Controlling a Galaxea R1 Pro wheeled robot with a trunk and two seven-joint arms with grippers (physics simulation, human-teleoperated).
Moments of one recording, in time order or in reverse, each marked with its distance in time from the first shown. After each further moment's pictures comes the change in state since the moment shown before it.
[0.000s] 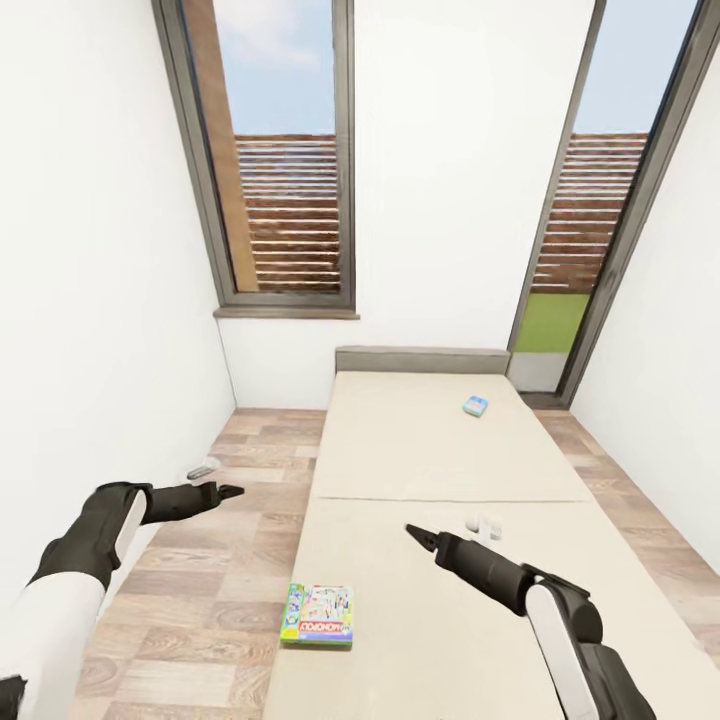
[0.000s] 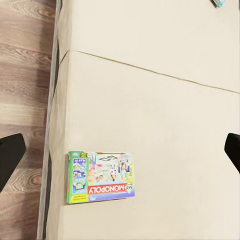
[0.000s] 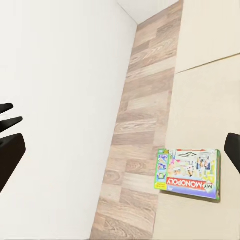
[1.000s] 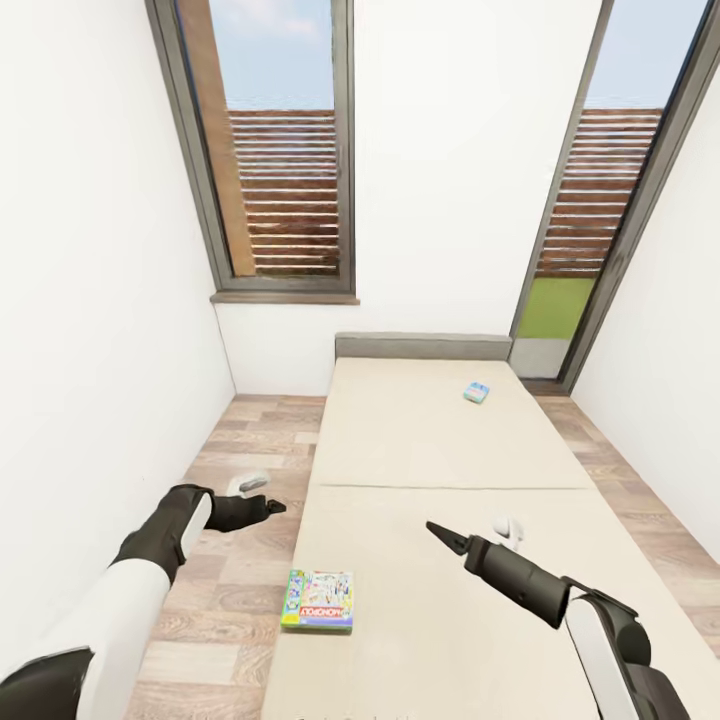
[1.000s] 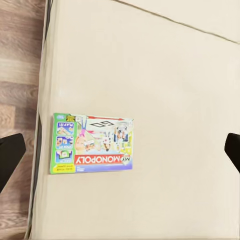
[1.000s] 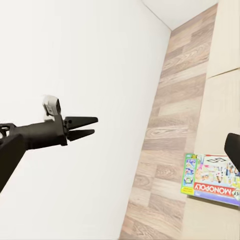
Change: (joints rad) left arm -0.051 -0.164 -0.053 0.154 -0.004 -0.032 0.240; right arm 0.047 -0.061 -0.090 -0.040 -0.042 0.003 0.255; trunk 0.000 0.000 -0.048
